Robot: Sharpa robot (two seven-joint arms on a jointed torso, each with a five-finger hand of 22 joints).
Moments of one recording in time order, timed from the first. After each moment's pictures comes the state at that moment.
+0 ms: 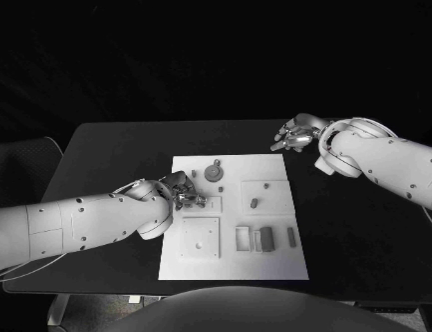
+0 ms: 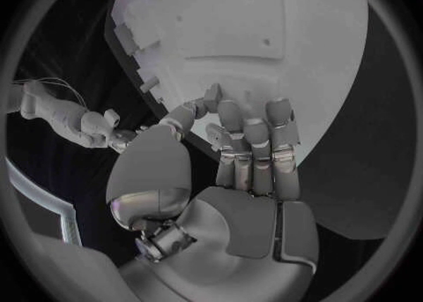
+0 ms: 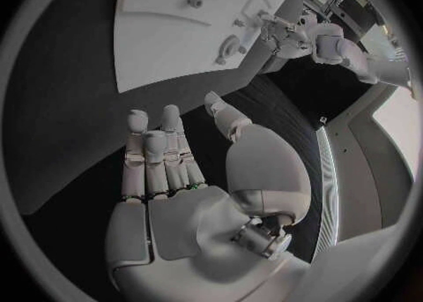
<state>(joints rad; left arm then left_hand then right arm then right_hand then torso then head) 1.05 -0.75 -0.19 1.49 -1.12 -0.46 -0.50 1.00 -0.19 0.50 -0.14 0.56 1.11 -0.01 0.69 0.54 1.33 -0.10 0.90 0.50 1.14 -0.16 1.32 0.65 0.01 1.26 -0.25 0.60 1.31 1.18 -0.60 0.02 1.08 -1.17 -0.10 -0.13 1.01 -0.15 0.50 -0.21 0.05 0.79 0.18 0.26 0.42 1.02 0.07 0.67 0.97 0.91 -0.02 1.57 0.60 0.25 0.93 0.06 0.91 1.31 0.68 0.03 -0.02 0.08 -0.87</state>
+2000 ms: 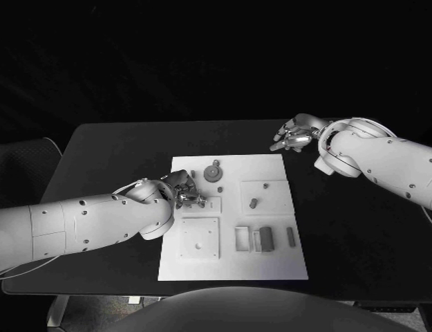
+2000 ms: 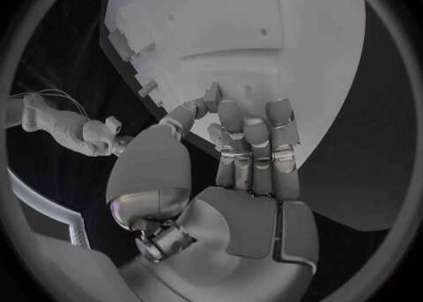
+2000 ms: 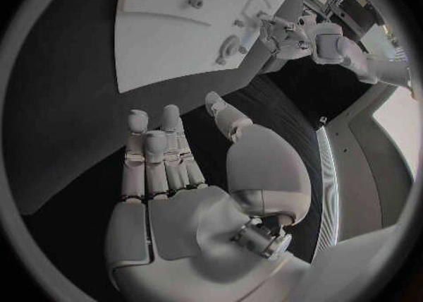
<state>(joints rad) 1.05 -0.73 -0.19 1.48 -1.19 -0.46 -0.51 1.00 -0.19 0.50 -0.13 0.55 1.11 -0.01 0.69 0.55 1.32 -0.10 0.91 0.50 1.14 -0.16 1.32 0.64 0.01 1.26 -0.26 0.60 1.31 1.18 -0.60 0.02 1.08 -1.17 -0.10 -0.13 1.01 -0.15 0.50 -0.21 0.05 0.78 0.18 0.26 0.42 1.02 0.07 0.67 0.97 0.91 -0.02 1.57 0.60 0.25 0.93 0.06 0.91 1.31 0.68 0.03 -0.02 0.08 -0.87</state>
